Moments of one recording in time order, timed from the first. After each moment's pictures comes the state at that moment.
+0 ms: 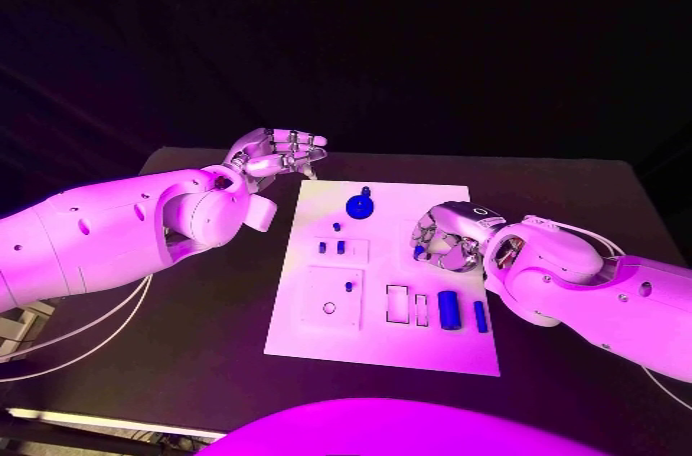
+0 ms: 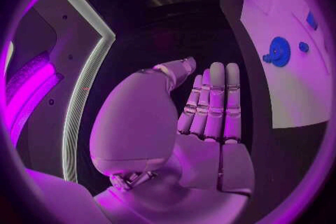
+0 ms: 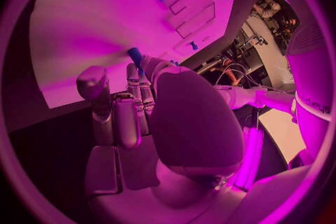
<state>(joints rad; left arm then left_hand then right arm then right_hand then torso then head) 1.15 -0.95 -0.01 1.49 -0.10 -0.23 0.35 1.43 -0.23 0.62 0.07 0.08 0.82 0.21 0.22 0.29 0.90 0.16 0.45 0.24 0.96 0.08 1.05 0.45 0.17 0.76 0.18 0.89 0.73 1.13 -0.77 -0.09 1.62 -1.58 -0.24 -0.24 1.52 -0.21 0.48 0.25 0.10 1.03 0.14 0.22 0.31 1.08 0.08 0.33 0.07 1.47 0.01 1.43 1.23 0.12 1.34 0.10 0.85 1.31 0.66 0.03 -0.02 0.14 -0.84</state>
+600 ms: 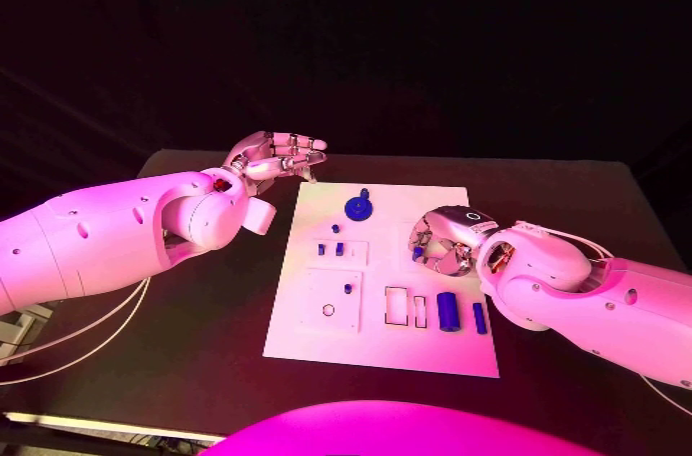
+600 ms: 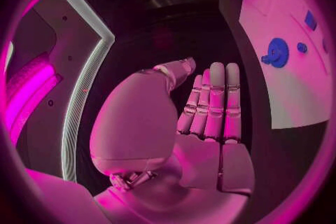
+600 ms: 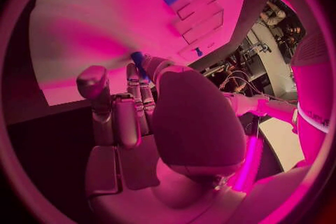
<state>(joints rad) 1.15 -0.95 -0.01 1.49 -0.11 -0.22 0.34 1.43 -0.23 0.61 0.07 0.08 0.82 0.21 0.22 0.29 0.89 0.15 0.45 0.24 0.96 0.08 1.05 0.45 0.17 0.76 0.18 0.89 0.73 1.12 -0.75 -0.10 1.61 -1.64 -0.25 -0.28 1.50 -0.24 0.49 0.25 0.10 1.03 0.14 0.22 0.31 1.08 0.08 0.30 0.06 1.47 0.01 1.43 1.22 0.12 1.34 0.10 0.84 1.31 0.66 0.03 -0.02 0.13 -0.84</state>
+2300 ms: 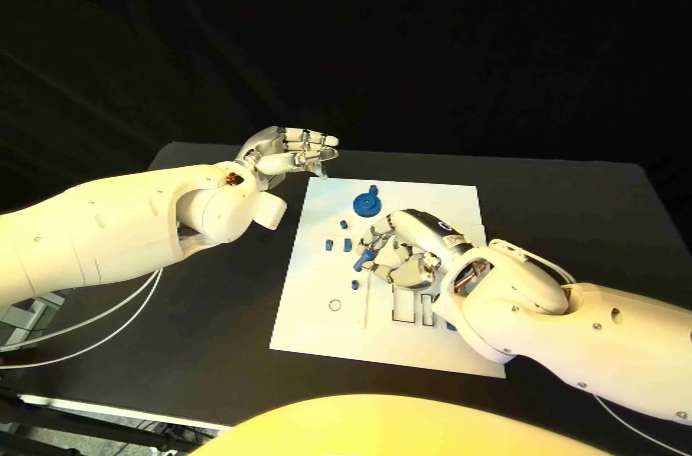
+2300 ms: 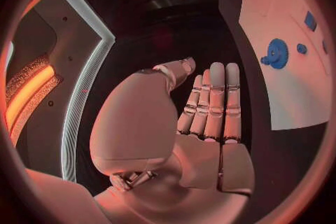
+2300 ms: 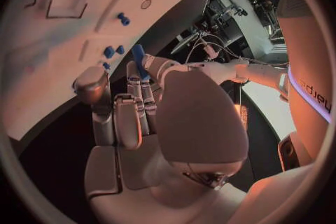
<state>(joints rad) 1.15 -0.93 -0.01 1.48 -0.12 -0.21 0.34 1.43 -0.23 0.61 0.08 0.08 0.82 0.21 0.22 0.29 0.89 0.16 0.45 0.24 0.95 0.08 1.05 0.45 0.17 0.76 0.18 0.88 0.73 1.06 -0.67 -0.09 1.77 -1.44 -0.46 -0.24 1.46 -0.20 0.56 0.19 0.12 1.07 0.12 0.27 0.36 1.17 0.07 0.28 0.07 1.46 -0.01 1.43 1.24 0.12 1.36 0.09 0.87 1.31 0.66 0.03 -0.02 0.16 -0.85</state>
